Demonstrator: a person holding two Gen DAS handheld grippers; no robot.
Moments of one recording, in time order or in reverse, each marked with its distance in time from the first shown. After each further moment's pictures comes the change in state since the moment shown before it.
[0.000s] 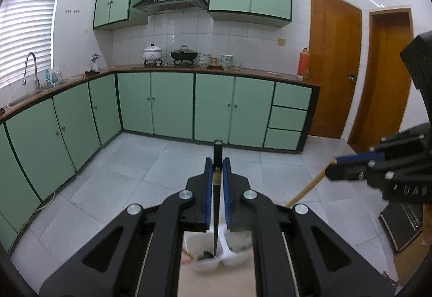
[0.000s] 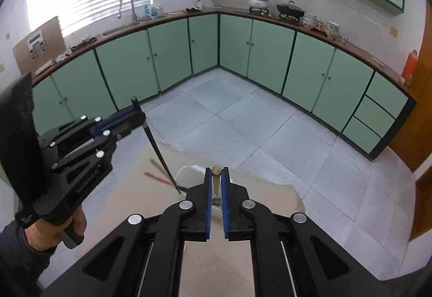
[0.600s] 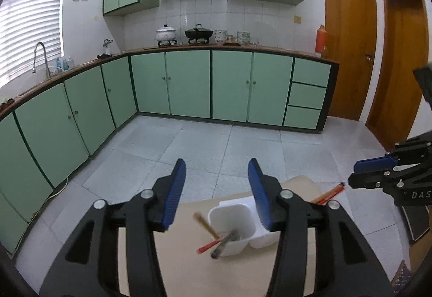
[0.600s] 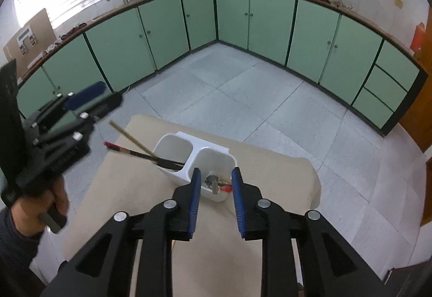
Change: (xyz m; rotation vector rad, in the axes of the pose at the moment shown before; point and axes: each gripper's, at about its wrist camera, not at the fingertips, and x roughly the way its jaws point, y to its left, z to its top) left arm 0.020 0.034 -0.059 0.005 0.098 0.087; right arm 0.052 -0.022 -0.064 0.047 0.065 0.041
